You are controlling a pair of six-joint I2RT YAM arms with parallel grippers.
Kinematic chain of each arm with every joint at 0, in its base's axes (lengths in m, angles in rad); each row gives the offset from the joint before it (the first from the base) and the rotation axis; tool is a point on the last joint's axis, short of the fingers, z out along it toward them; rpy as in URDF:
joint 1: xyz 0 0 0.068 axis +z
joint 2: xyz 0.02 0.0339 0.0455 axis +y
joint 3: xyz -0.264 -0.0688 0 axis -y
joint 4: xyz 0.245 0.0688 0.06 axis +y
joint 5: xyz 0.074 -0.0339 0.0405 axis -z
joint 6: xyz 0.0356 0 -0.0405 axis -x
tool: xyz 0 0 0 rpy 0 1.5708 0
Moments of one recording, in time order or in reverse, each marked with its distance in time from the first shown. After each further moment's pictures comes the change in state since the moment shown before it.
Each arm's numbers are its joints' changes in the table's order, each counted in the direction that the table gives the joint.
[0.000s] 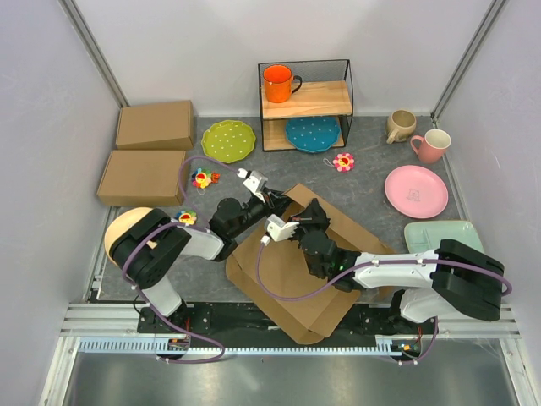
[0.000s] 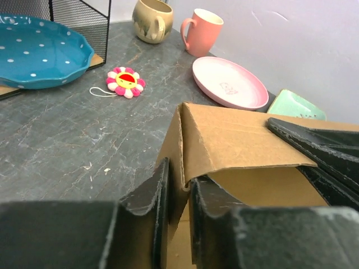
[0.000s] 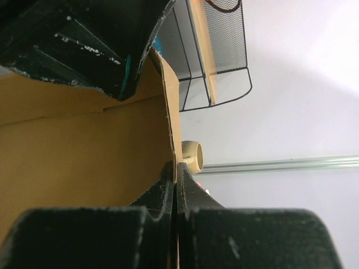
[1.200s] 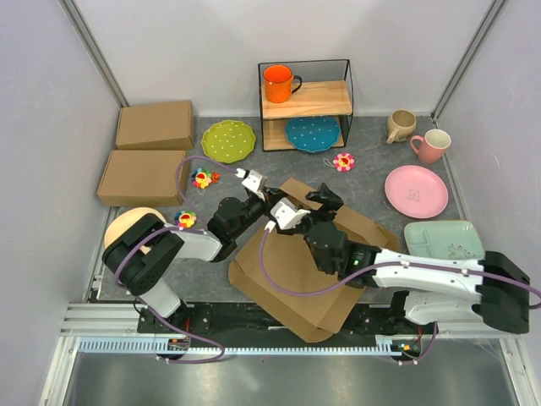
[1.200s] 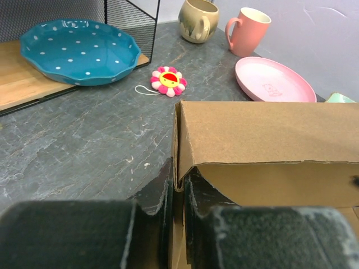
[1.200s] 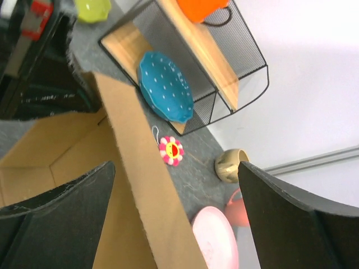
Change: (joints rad) left arm -0.020 -0.051 0.002 0.102 -0.161 -0.111; right arm 0.022 -0.169 0.140 0.314 -0.026 -0.340
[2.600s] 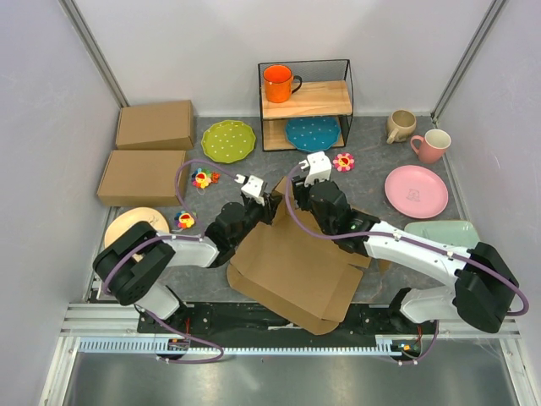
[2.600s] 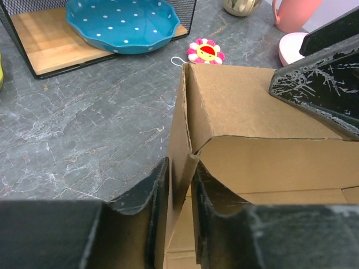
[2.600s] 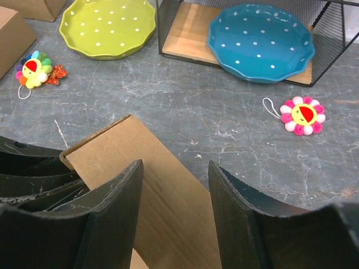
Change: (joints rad) left arm -0.050 -0.092 -0.040 0.169 -0.195 -0.051; right arm -0.311 0.101 0.160 0.184 -0.359 -0.933
